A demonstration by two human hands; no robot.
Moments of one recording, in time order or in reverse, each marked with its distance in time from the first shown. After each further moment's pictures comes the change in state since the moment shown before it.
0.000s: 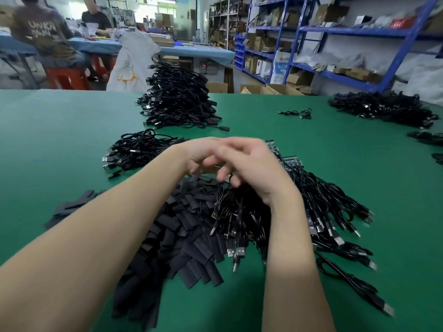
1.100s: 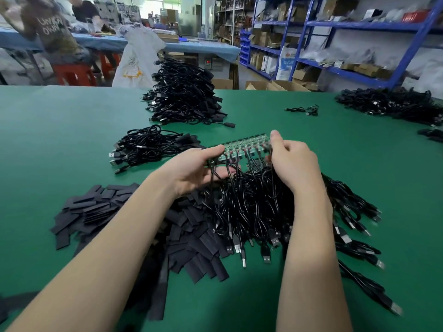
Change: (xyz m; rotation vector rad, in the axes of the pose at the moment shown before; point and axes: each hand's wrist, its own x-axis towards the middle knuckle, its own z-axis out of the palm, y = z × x) left_hand -0.040 -0.035 0.007 -0.550 0.265 0.008; right_hand 0.001 0.022 -0.041 -0.562 0.529 0.168
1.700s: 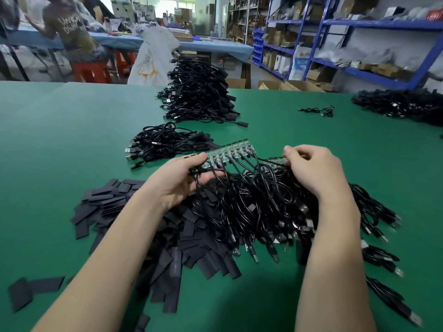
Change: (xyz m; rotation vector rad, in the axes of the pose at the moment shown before) left_hand -0.045 -0.010 -0.030 -0.144 0.212 0.104; right_hand 0.003 0.016 -0.010 -0.067 -0.054 -0.015
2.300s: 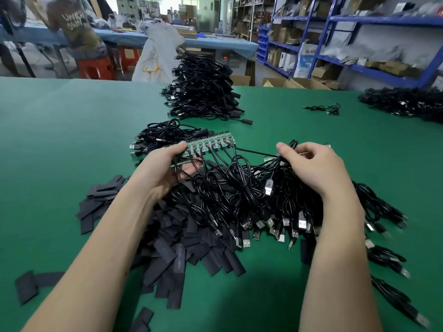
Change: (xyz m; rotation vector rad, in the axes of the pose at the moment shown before) left_hand 0.001 0.014 -0.021 0.021 0.212 0.136; right_hand 0.001 0.000 0.004 0.047 -0.054 0.008
